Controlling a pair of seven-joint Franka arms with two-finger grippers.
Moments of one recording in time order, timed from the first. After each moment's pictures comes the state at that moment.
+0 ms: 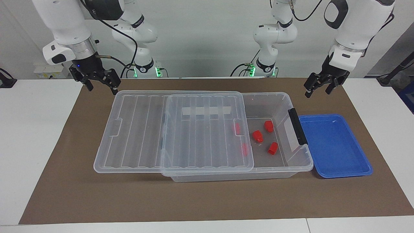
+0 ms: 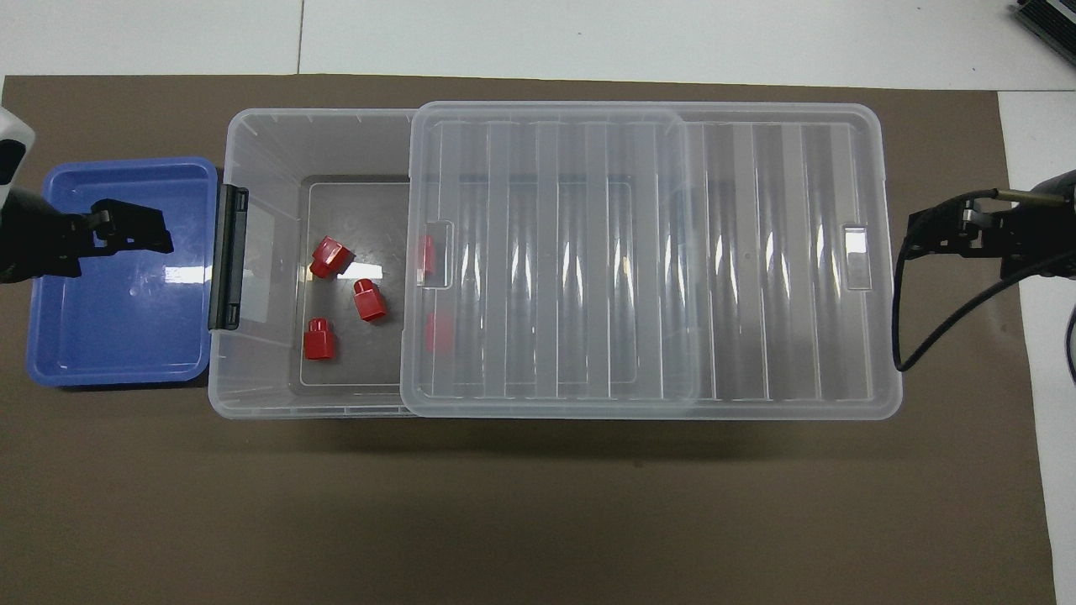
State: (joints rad) left arm -0.11 -0.05 0.00 -1.71 -0.03 1.78 -0.31; right arm -0.02 0.01 0.05 -1.55 -0.02 1.59 0.26
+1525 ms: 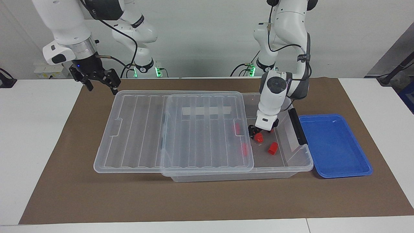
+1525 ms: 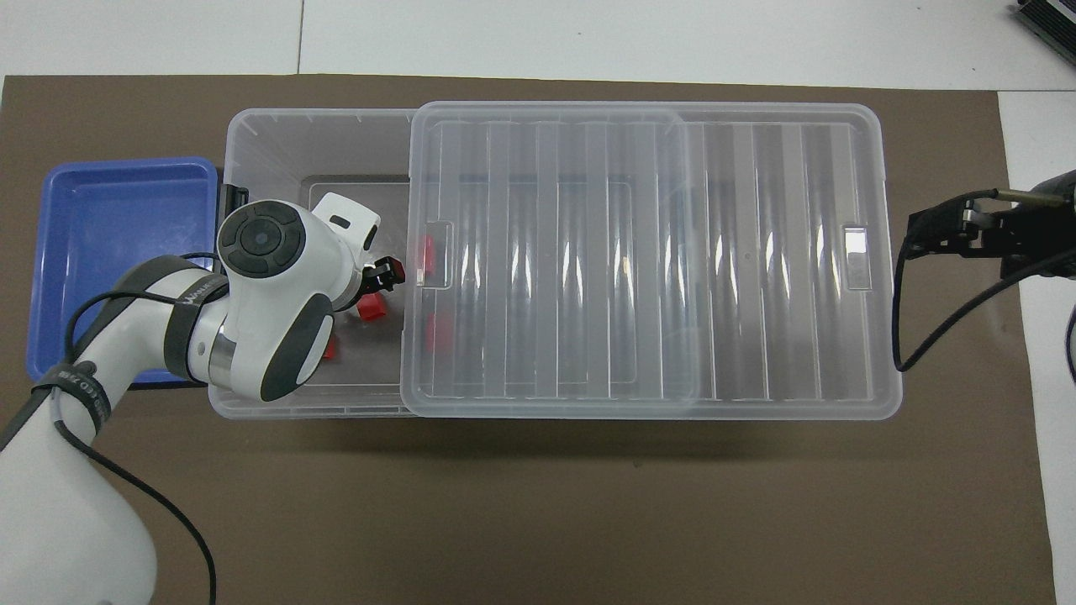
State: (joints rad) left arm -0.35 0.25 -0.01 -2.06 0.08 2.34 -0.68; right arm -0.02 0.01 0.05 -1.55 -0.02 1.59 0.26
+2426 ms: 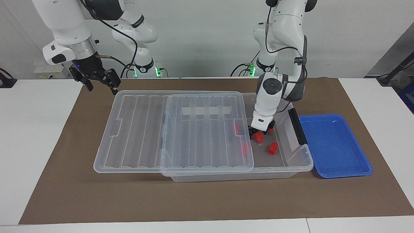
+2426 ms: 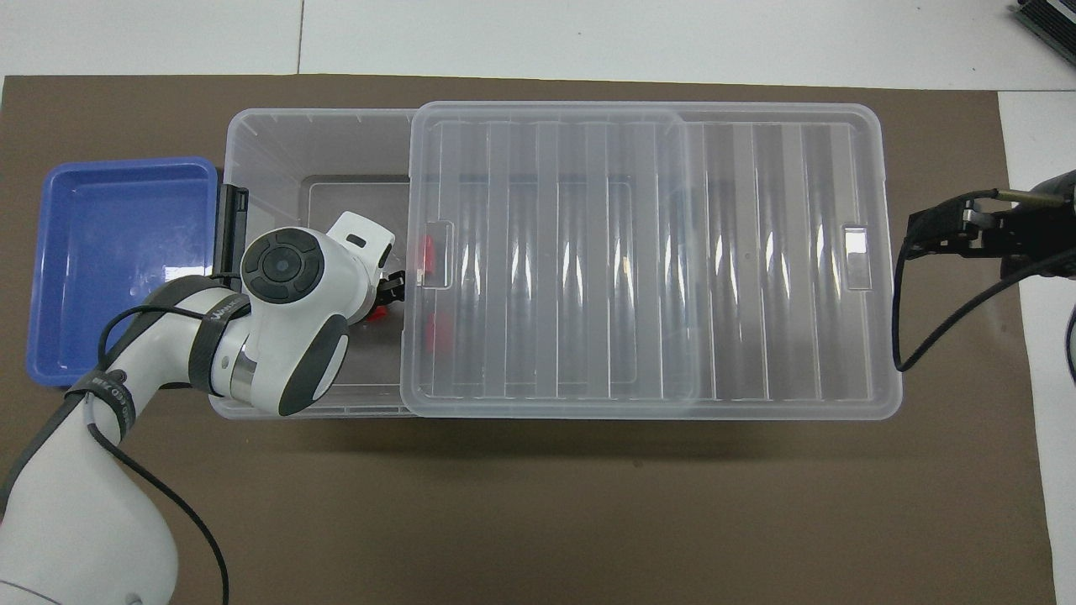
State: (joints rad) left arm -0.37 0.27 -0.02 -2.06 0.08 2.38 -0.69; right arm -0.02 0.01 0.05 -1.55 -0.02 1.59 0.26
